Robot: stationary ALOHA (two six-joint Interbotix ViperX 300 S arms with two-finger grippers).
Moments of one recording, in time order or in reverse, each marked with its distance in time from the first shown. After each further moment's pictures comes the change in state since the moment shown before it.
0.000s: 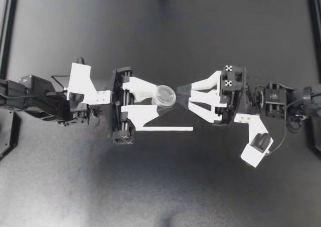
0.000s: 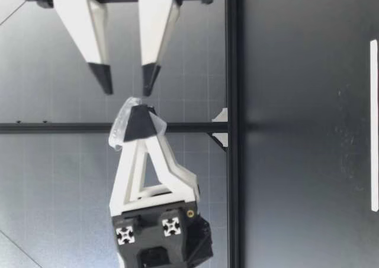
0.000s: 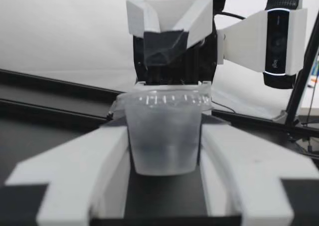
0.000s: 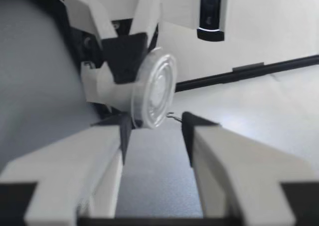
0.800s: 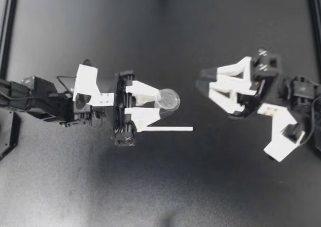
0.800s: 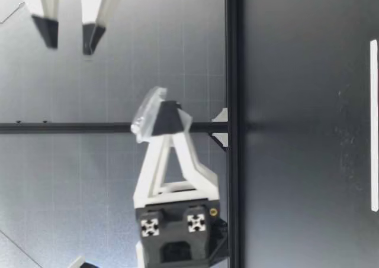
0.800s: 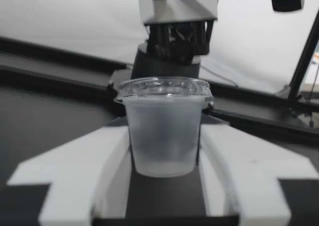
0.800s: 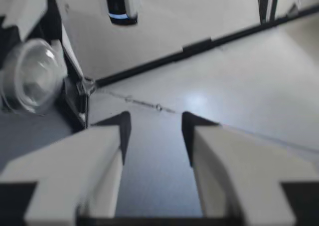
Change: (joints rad) left arm -0.003 0.023 -0.002 0.003 0.064 -0.018; right arm -0.002 -0.198 0.114 0.097 -0.049 0.018
